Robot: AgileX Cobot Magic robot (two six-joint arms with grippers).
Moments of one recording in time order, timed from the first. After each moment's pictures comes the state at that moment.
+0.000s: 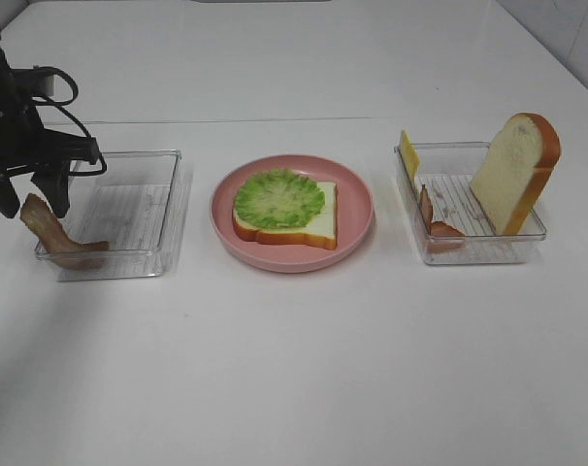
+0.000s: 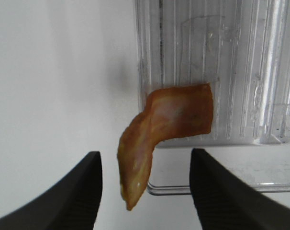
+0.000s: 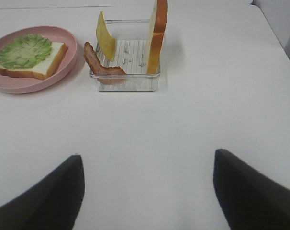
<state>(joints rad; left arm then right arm) -0.12 2.06 -1.52 -0.01 1.05 -0.18 0.00 -0.01 -0.50 0.10 1.07 -0.06</state>
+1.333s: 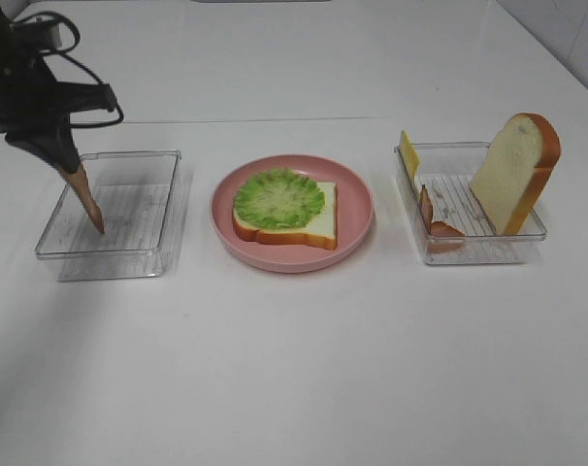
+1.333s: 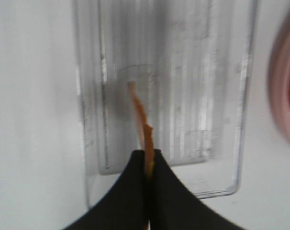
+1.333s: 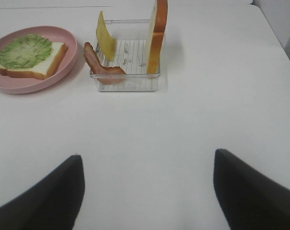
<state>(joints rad) -0.12 2.02 -1.60 -0.19 1.00 -0.10 0.00 -0.01 -0.50 0.10 1.07 -0.06</state>
